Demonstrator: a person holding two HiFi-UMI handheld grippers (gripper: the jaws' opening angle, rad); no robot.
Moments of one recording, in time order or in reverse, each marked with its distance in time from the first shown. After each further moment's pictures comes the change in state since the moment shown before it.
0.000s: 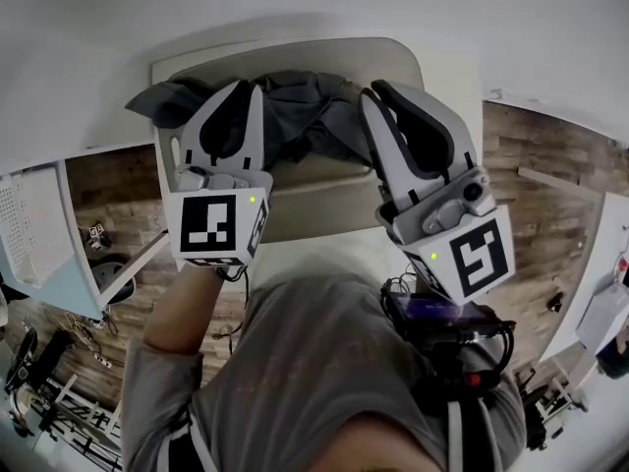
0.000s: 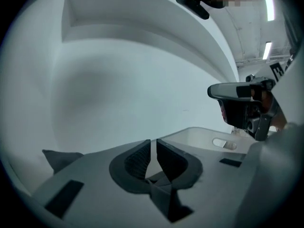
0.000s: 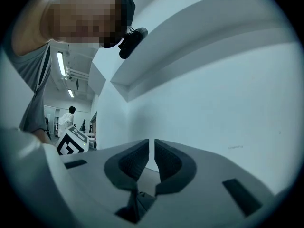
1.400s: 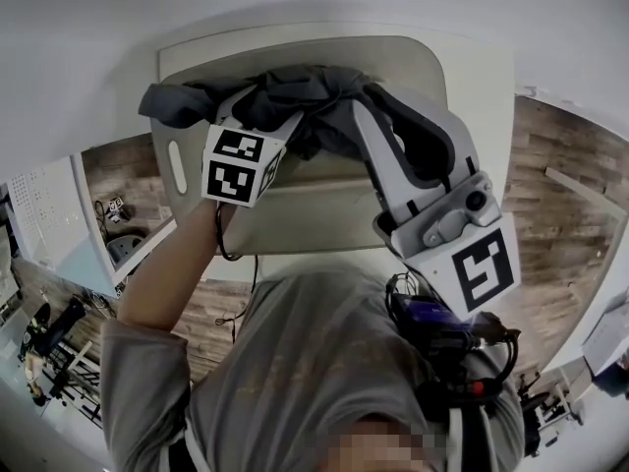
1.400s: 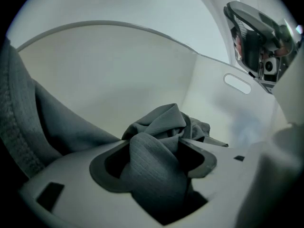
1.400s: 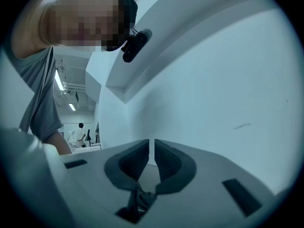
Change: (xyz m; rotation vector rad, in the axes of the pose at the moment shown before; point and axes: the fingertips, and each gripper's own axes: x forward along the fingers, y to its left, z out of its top) left arm 0.055 -0.005 -0.168 0.013 0.591 -0.176; right arm 0.013 -0.012 -0.030 0.155 -0.004 0.071
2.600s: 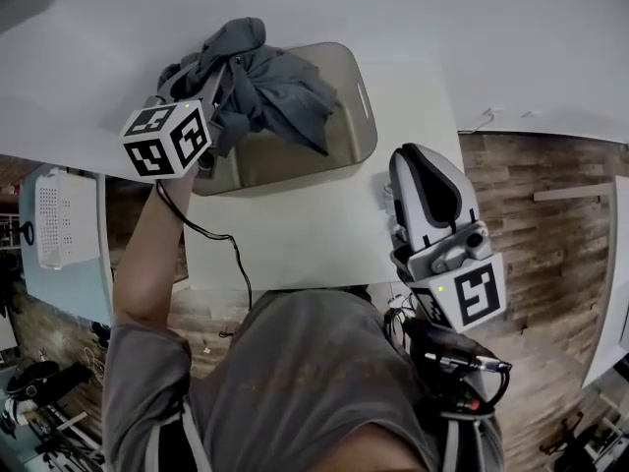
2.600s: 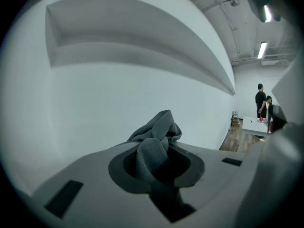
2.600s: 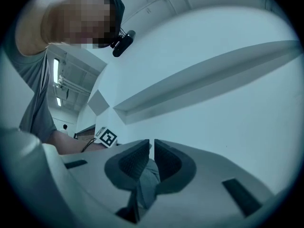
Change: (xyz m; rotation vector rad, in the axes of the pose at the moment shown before) left arm -0.216 -0.021 0.154 0.034 -0.579 0.156; right arm -0.216 0.075 0.070 -0.131 -0.218 -0.231
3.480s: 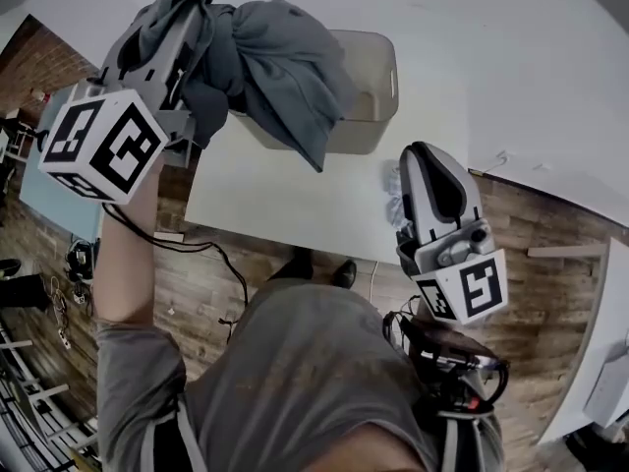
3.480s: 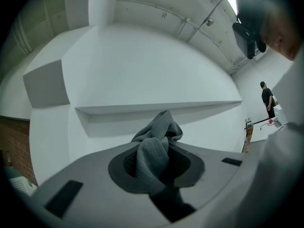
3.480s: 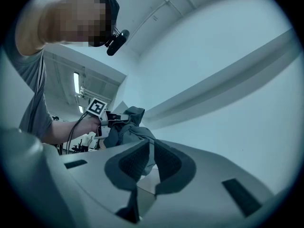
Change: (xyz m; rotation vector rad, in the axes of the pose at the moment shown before) left arm -0.241 -0.077 0.139 0.101 -0.374 0.176; right arm -0.069 0.052 0.033 0.000 -0.032 0.237
